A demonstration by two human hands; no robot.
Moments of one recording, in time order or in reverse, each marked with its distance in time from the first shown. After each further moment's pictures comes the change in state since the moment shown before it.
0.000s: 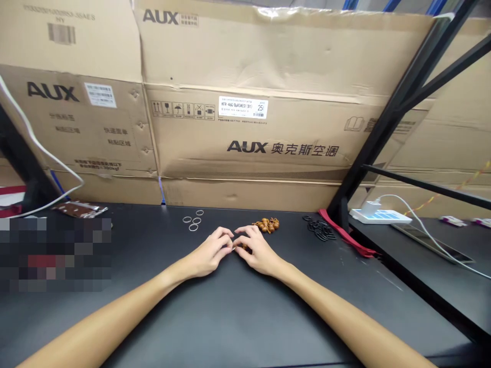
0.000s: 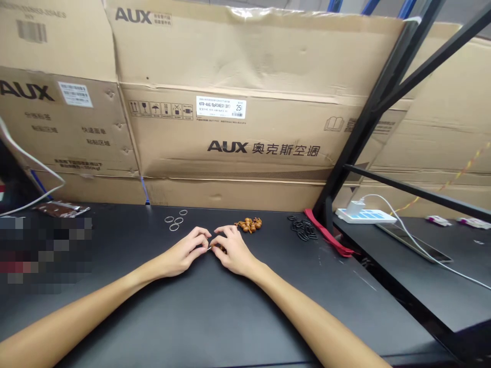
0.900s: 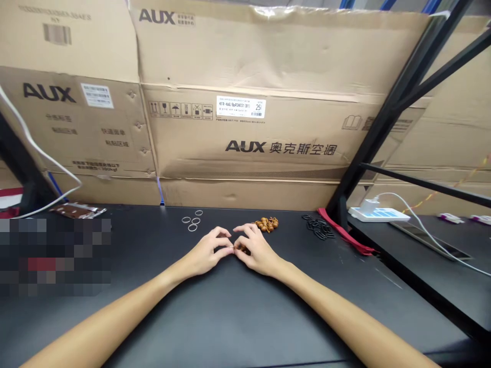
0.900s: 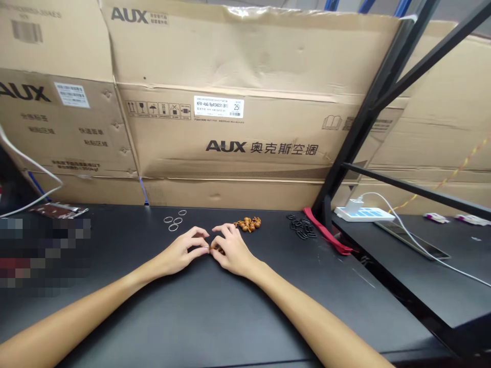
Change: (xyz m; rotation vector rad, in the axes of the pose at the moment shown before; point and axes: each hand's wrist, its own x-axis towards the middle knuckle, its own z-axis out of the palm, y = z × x) left_hand 0.000 -0.009 0.001 0.068 0.042 -0.006; right_hand 0.000 0.000 0.000 -0.104 0.019 -0.076
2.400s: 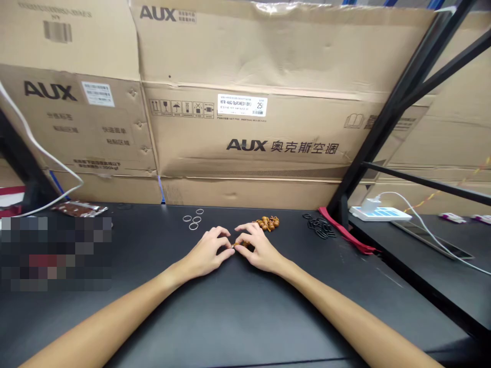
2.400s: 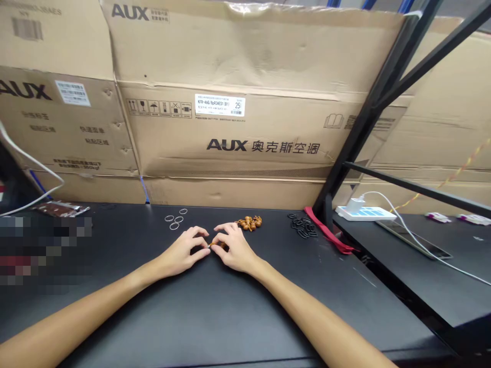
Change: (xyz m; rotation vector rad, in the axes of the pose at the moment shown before) left_hand -0.004 0.003 0.005 0.145 0.020 -0.032; right_hand 0.000 -0.001 -0.005 0.110 0.004 0.081
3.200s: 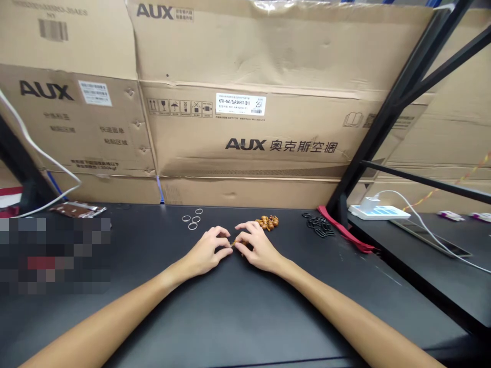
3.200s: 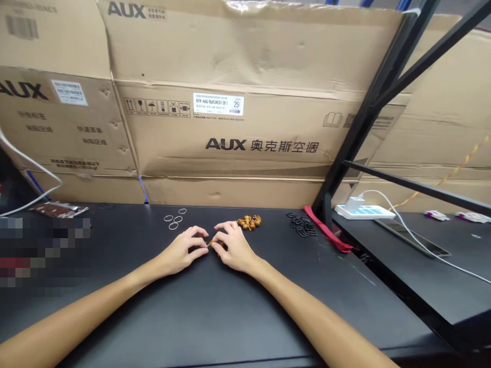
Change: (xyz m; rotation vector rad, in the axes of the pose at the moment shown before) left_hand 0.003 -0.003 0.000 -0.034 0.001 0.005; right_hand 0.001 0.000 0.002 -0.043 0.027 -0.003
